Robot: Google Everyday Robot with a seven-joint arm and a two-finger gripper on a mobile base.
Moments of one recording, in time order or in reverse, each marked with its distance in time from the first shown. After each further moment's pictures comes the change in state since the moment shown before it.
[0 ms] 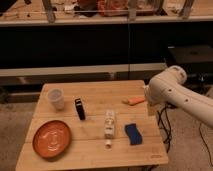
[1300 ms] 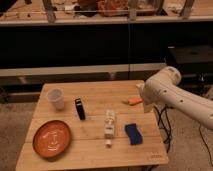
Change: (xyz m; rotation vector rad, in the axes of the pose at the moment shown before) arm -0.021 -0.019 0.008 0.063 -0.027 -0.114
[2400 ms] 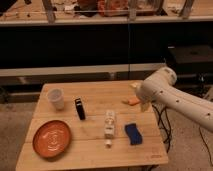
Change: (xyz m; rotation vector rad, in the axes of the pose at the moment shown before) arm -0.017 -0.011 0.007 0.033 -0.024 -0.104
